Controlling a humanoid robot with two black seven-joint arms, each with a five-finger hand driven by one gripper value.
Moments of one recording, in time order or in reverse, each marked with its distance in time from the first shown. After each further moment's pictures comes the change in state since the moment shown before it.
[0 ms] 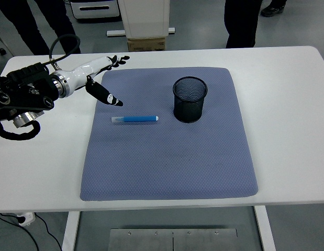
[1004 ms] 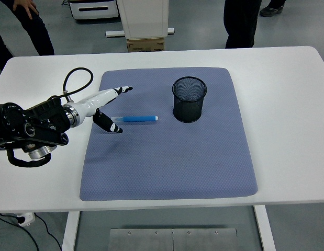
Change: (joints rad) left arm 0.148 -0.115 0.035 0.021 0.021 0.219 -0.007; right arm 0.000 0.000 0.000 0.000 0.000 0.000 0.000
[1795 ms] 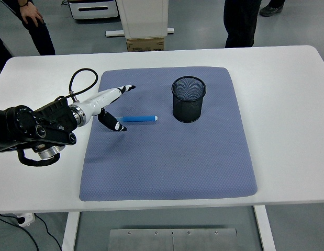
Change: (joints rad) left arm 0.054 -0.042 -0.021 0.097 -0.007 0.000 0.005; right arm 0.000 0.000 0.000 0.000 0.000 0.000 0.000
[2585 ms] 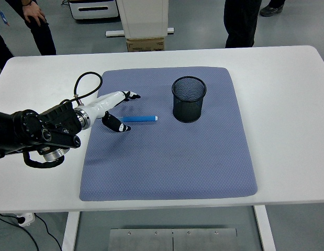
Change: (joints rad) left arm 0.040 -0.024 -0.014 0.037 0.014 0.000 -0.005; right arm 0.000 0.000 0.000 0.000 0.000 0.000 0.000
